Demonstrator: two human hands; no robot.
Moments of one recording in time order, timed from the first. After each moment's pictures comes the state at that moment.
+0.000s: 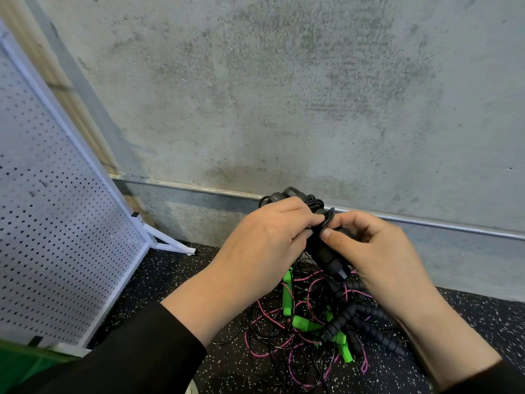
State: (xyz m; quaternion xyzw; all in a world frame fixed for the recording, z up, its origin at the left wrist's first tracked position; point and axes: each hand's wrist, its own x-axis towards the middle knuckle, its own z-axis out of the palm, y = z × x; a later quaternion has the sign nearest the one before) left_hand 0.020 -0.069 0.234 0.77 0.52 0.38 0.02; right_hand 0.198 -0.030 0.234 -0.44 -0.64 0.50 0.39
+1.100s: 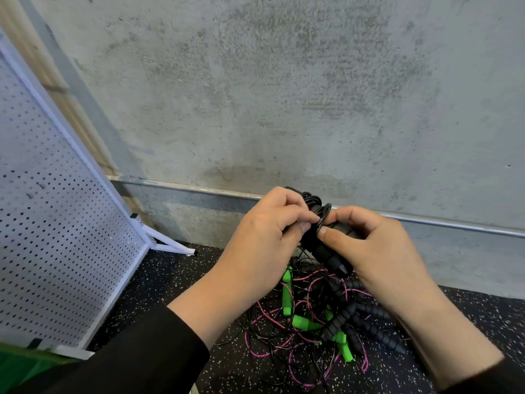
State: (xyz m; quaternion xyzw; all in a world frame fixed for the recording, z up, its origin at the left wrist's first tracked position) left_hand 0.028 -0.069 0.229 0.68 0.57 0.45 0.12; right_hand 0.197 -0.031 0.243 -0.44 -0.64 0.49 0.39
